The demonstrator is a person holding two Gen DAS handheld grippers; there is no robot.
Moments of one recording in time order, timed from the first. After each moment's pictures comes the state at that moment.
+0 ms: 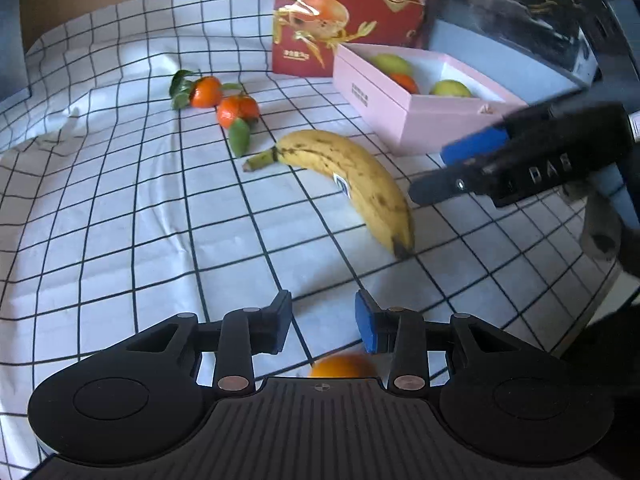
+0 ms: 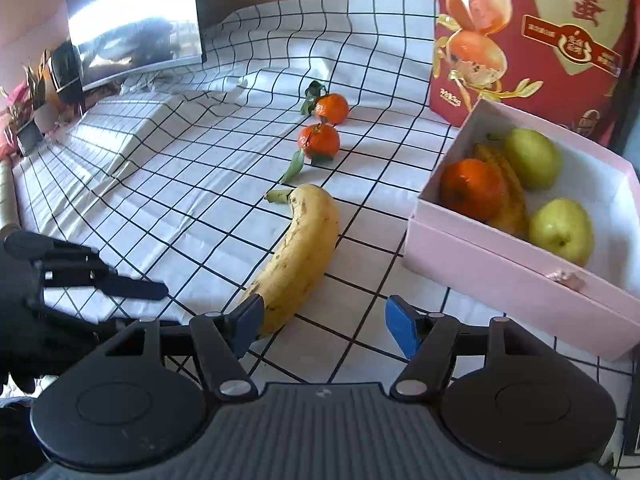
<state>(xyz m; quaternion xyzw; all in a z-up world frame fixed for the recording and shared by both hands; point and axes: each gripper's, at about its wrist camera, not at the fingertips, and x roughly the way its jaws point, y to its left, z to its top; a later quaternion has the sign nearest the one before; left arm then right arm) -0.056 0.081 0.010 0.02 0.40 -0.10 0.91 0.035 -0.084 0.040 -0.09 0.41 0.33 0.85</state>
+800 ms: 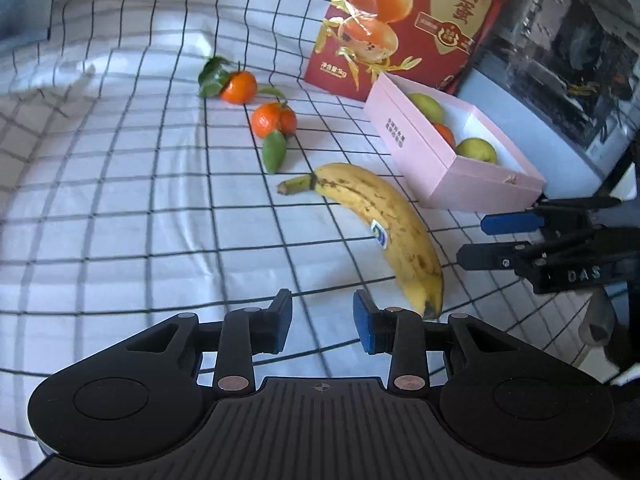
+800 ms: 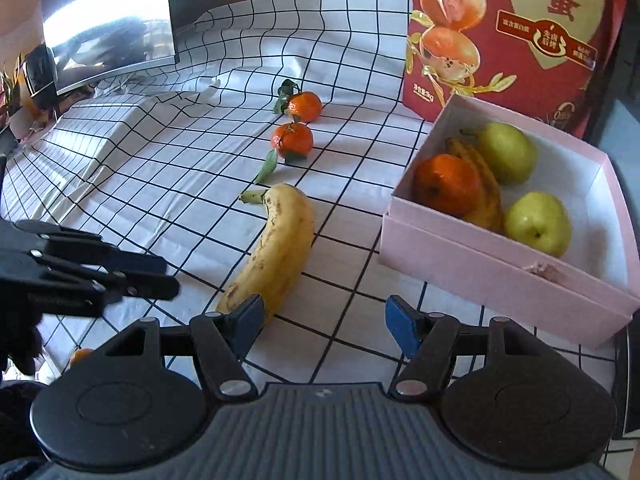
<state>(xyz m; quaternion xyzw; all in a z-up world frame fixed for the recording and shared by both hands) -0.029 0.132 0.025 -0.09 0.41 -0.11 0.90 0.036 -0.089 0.041 -0.09 0.41 0.29 0.86</state>
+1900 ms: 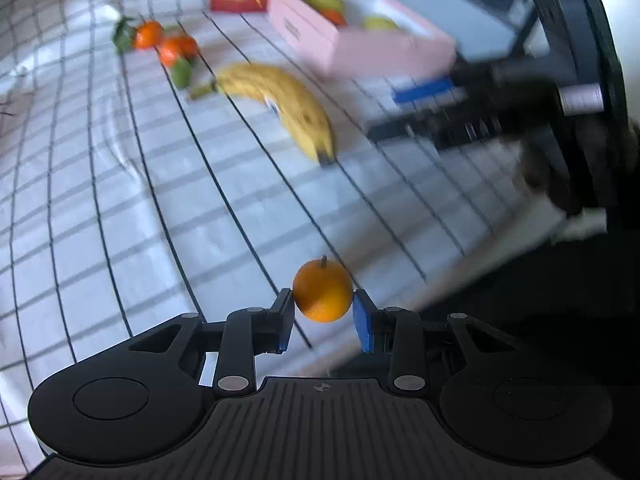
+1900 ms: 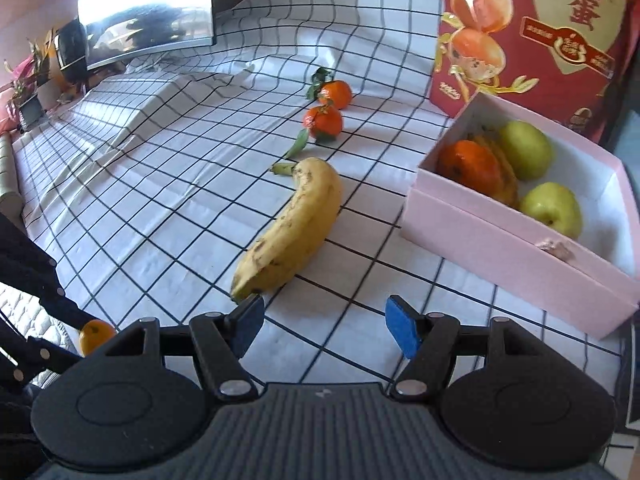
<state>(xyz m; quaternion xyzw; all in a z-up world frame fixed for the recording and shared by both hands) -0.087 0.092 0.038 0.01 0.49 -0.19 0.85 0.009 -0.097 0.038 -0.12 0.40 0.32 0.85</state>
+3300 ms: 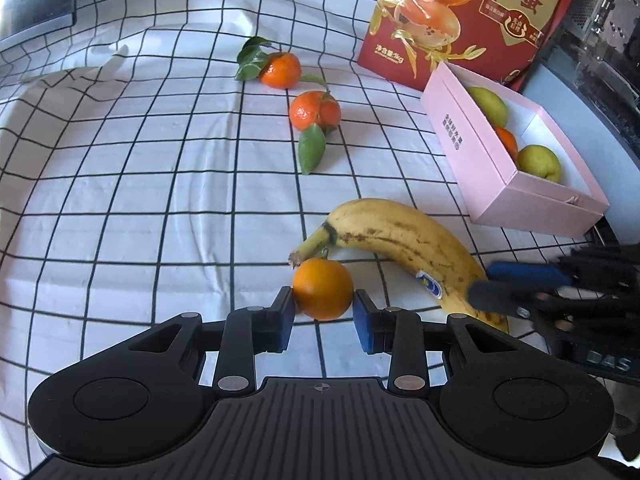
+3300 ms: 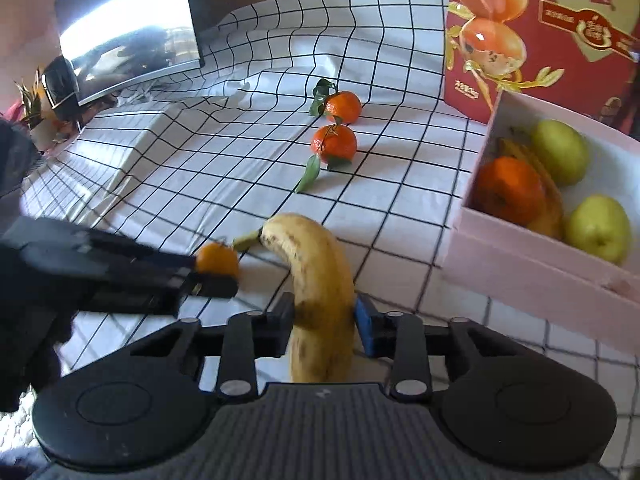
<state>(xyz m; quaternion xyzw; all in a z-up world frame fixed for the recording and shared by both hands) 0.011 0.111 0.022 -0.10 0.46 -0.01 0.88 0.039 -0.064 0.034 -0.06 0.42 0.33 0.85</state>
